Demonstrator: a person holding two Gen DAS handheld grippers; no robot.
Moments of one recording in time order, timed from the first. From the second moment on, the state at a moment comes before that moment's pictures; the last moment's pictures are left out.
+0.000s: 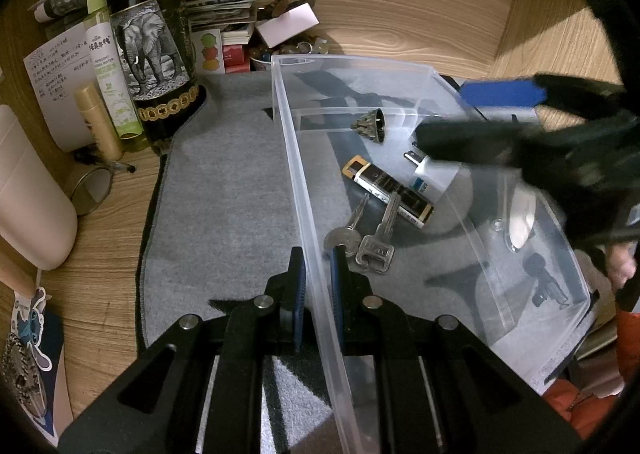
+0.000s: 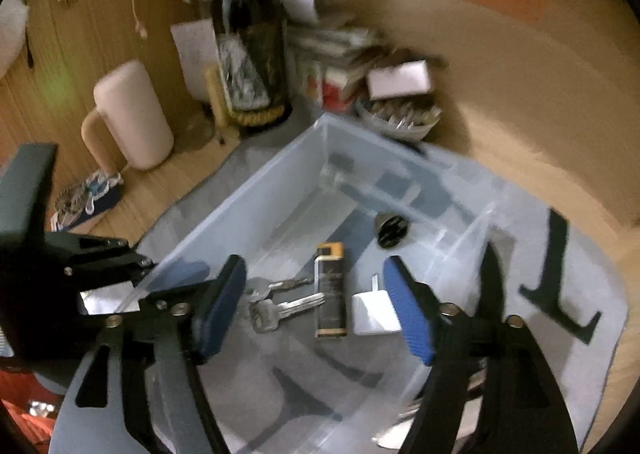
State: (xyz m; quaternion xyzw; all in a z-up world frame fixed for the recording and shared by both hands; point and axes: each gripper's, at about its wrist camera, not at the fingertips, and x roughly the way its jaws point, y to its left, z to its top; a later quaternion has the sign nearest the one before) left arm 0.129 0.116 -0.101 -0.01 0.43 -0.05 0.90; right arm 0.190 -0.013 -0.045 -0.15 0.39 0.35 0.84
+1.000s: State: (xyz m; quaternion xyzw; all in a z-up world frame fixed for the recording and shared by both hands) left arm 0.128 0.115 -0.101 -0.01 0.43 -0.05 0.90; right arm 0.132 -0.158 -0.109 -0.05 0.44 0.19 0.87
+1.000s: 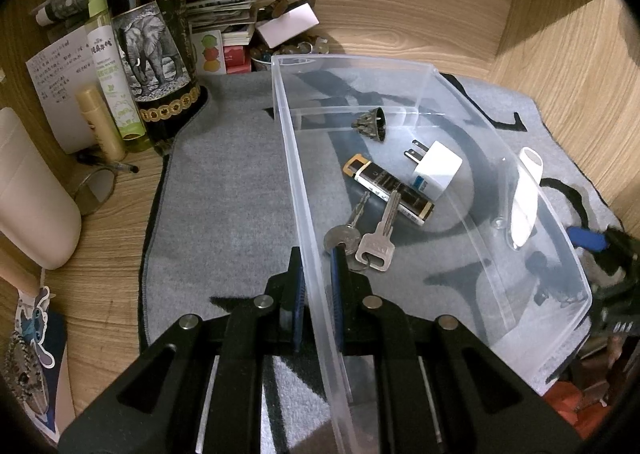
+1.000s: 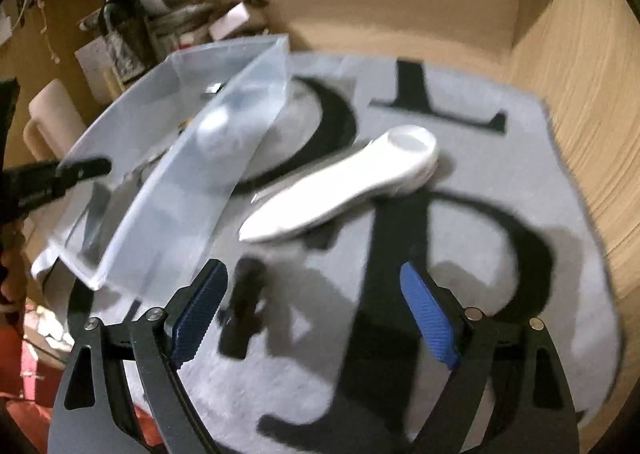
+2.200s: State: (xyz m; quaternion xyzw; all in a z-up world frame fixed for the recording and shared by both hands) left arm 0.125 0.116 -0.100 -0.01 0.43 -0.05 0.90; right arm 0.127 -0.140 -0.042 -0.09 0.31 0.21 0.92
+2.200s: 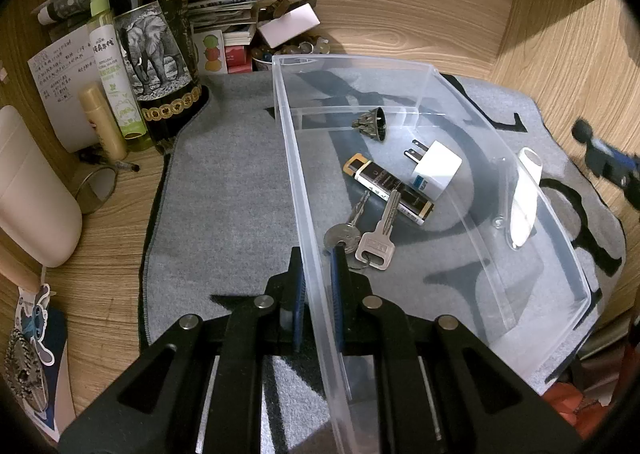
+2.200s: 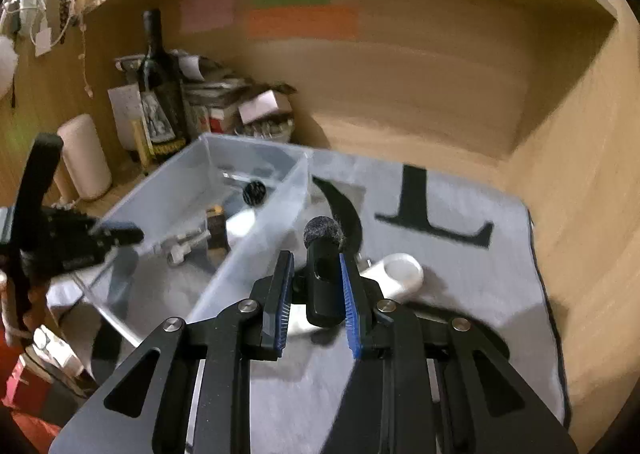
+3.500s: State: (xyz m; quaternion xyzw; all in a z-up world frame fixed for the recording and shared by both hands) left arm 0.122 0.114 -0.101 -0.02 0.43 -0.05 0.90; right arm 0.173 -0.005 -0.085 -0.19 0.43 0.36 0.80
